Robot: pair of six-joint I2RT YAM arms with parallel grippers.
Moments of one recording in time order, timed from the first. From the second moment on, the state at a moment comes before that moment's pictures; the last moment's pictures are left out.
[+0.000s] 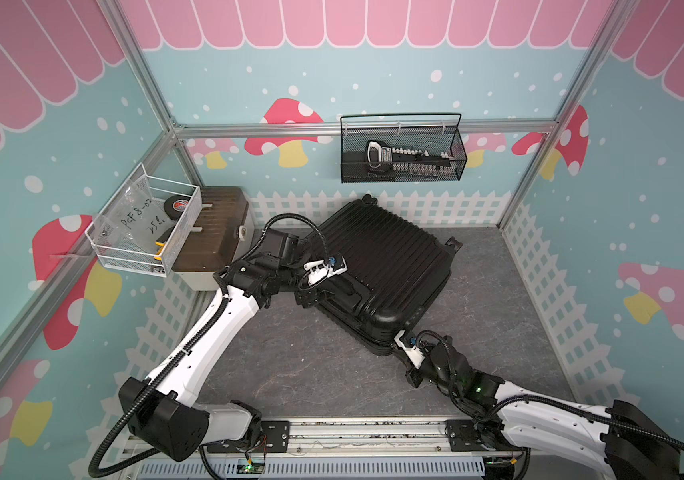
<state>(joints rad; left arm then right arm) -0.37 1.37 1.41 -0.92 0.43 0.92 0.91 0.88 0.17 0.23 0.05 0.00</state>
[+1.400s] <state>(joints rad) -0.72 1.65 1.58 -1.13 -0.07 1.14 0.86 0.80 0.19 0.10 0.04 -0.01</state>
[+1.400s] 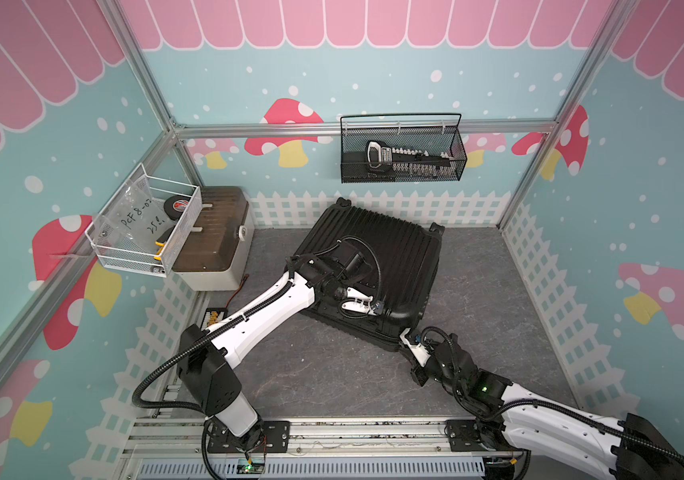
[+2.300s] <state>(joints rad) -0.84 1.85 1.84 -1.21 -0.06 0.59 0.85 1.10 0.31 0.25 0.13 -0.09</state>
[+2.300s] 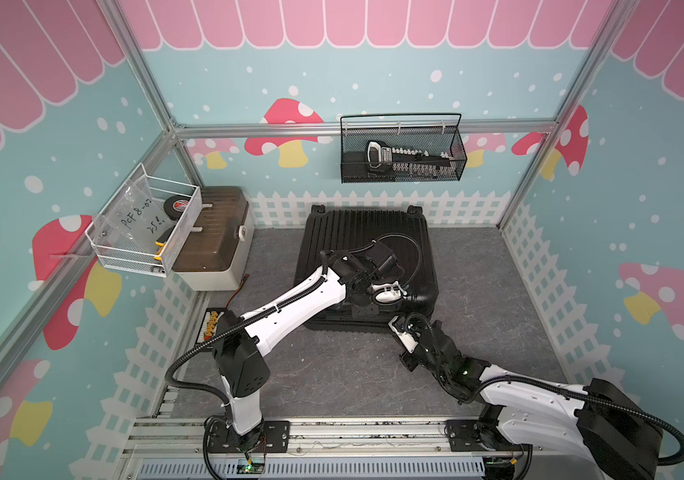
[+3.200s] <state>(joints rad) -0.87 2.16 2.24 -1.18 0.04 0.20 0.91 1.32 0.40 0.40 0.06 -0.13</state>
